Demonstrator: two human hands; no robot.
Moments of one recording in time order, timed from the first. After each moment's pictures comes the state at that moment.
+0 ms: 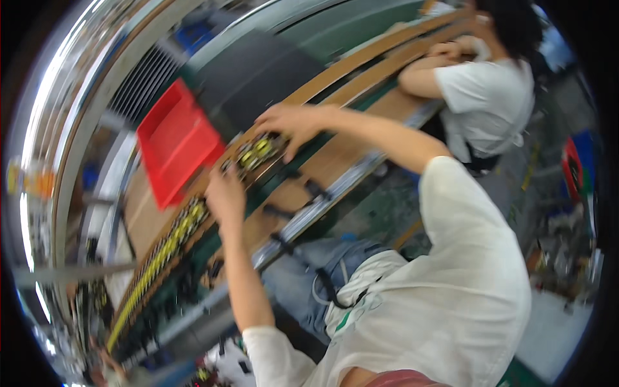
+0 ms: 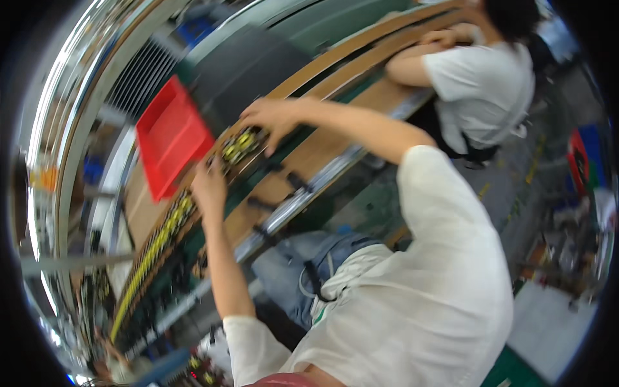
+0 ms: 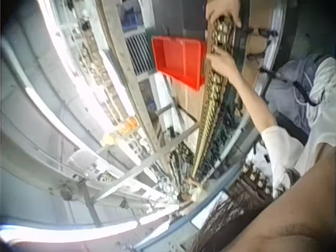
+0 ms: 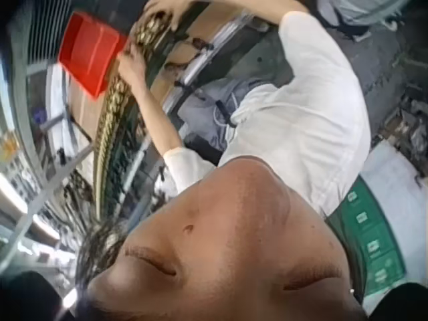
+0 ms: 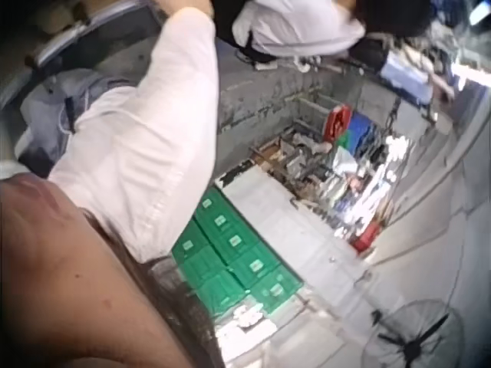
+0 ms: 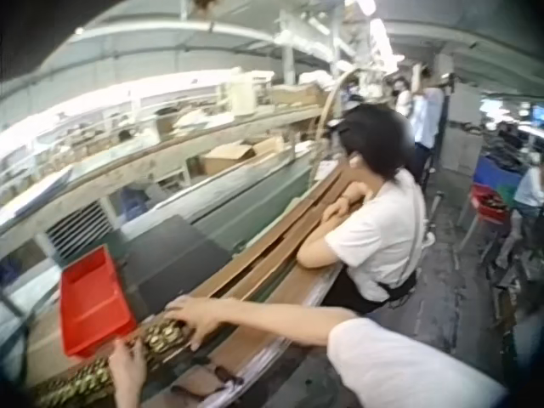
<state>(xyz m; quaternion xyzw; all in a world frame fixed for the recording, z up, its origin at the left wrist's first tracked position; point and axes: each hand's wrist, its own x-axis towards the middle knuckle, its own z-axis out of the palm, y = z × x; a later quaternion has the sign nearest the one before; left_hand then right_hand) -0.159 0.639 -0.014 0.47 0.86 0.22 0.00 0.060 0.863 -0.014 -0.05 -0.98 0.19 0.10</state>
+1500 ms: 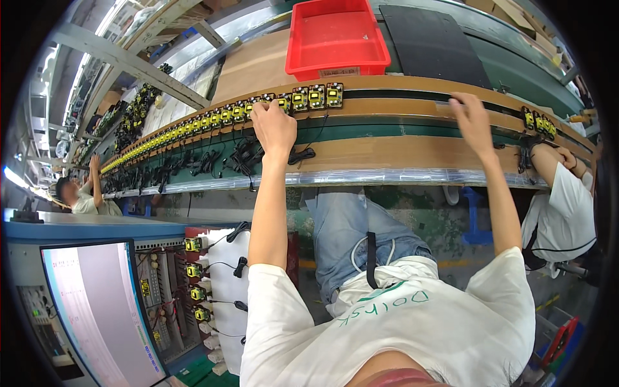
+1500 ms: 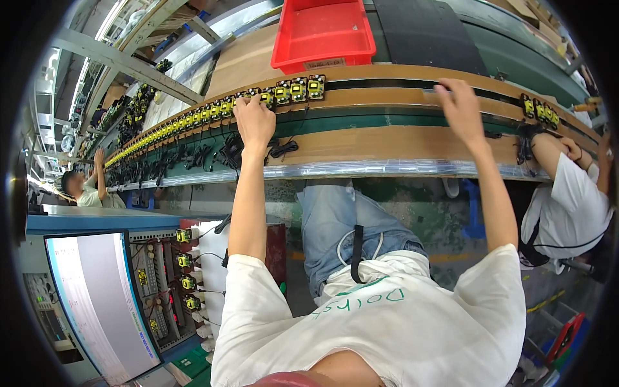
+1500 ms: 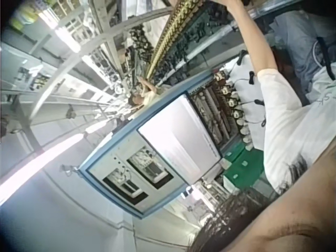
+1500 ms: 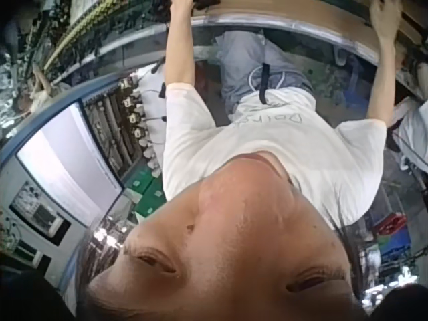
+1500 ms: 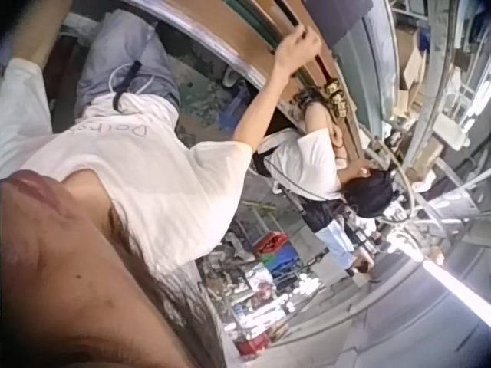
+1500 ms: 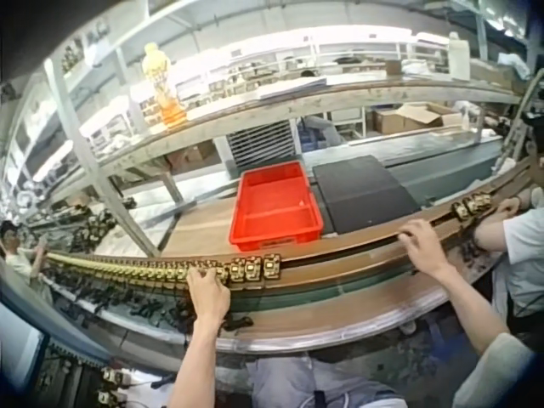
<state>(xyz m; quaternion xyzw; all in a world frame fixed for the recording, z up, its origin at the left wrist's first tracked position) -0.287 0.467 -0.022 0.34 0.89 0.21 -0.23 0.095 0.793 -0.030 -0.27 -0.89 0.17 0.33</state>
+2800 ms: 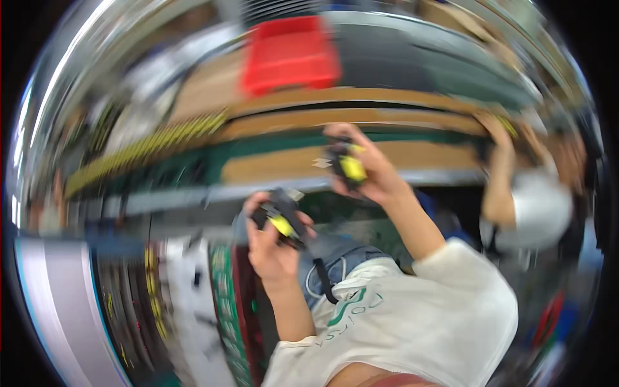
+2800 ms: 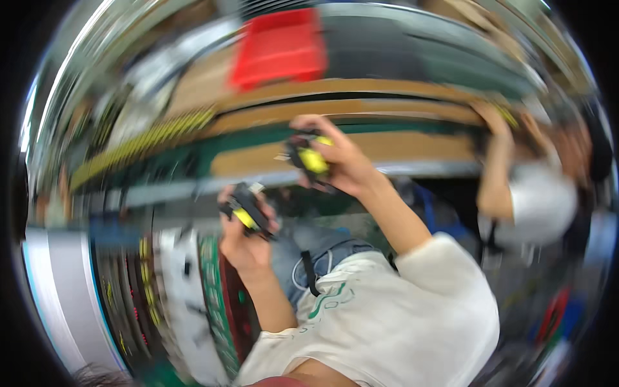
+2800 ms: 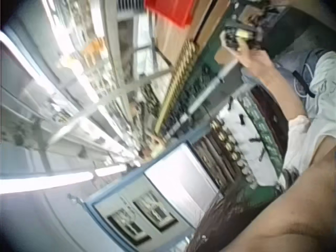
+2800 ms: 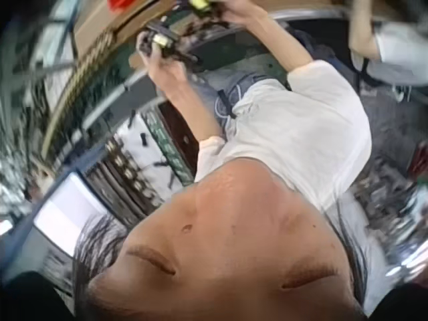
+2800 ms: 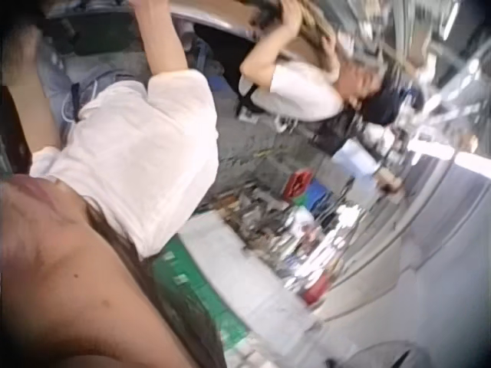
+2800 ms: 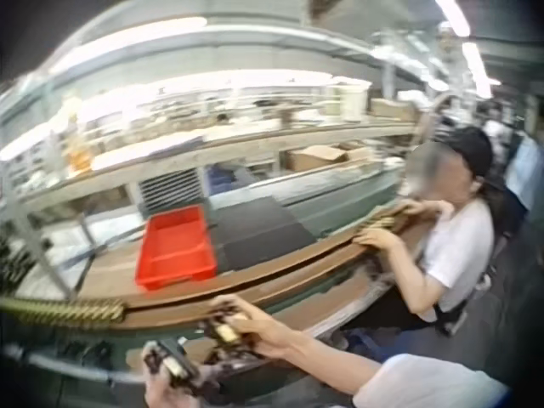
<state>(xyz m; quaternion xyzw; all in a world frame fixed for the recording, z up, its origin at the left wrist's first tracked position) -0.033 0.345 0.036 0.13 0.24 0.90 0.33 0.040 0.589 0.049 -0.01 -0.41 0.90 0.16</state>
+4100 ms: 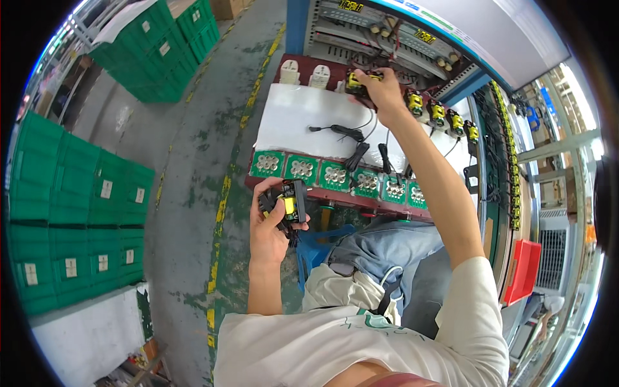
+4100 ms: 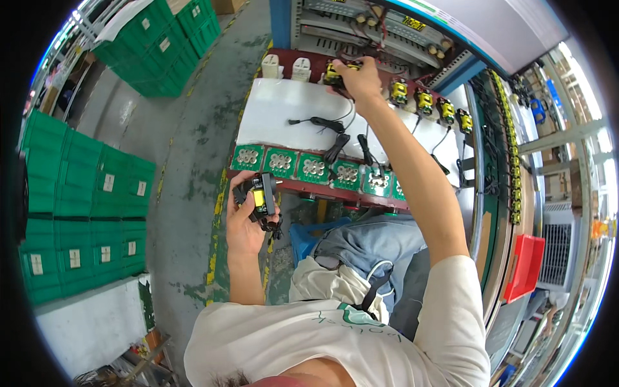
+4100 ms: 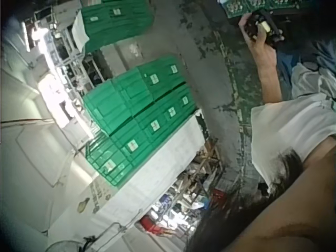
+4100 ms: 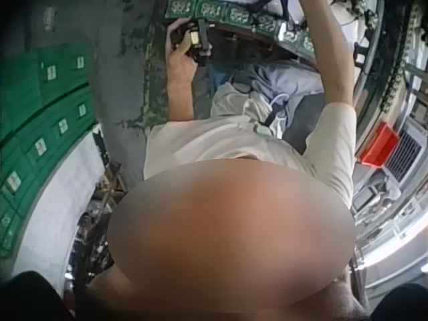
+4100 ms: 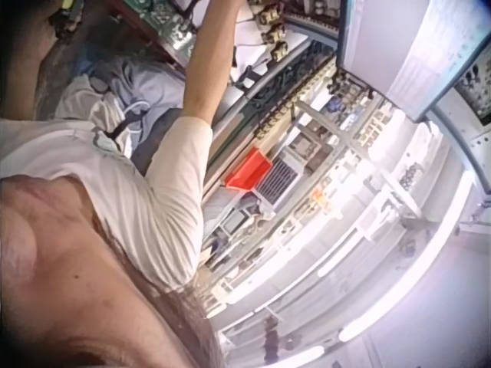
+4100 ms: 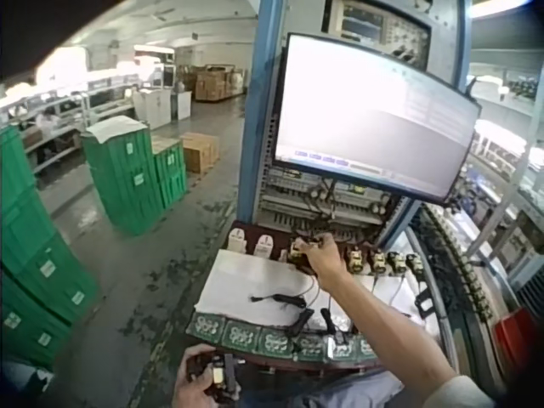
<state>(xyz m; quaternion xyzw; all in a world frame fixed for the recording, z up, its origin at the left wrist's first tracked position) 0.265 -0.005 -0.051 -0.20 0.27 0.87 -0.36 -0.133 -0.065 -0.023 0.22 -0.76 0.58 -0.18</state>
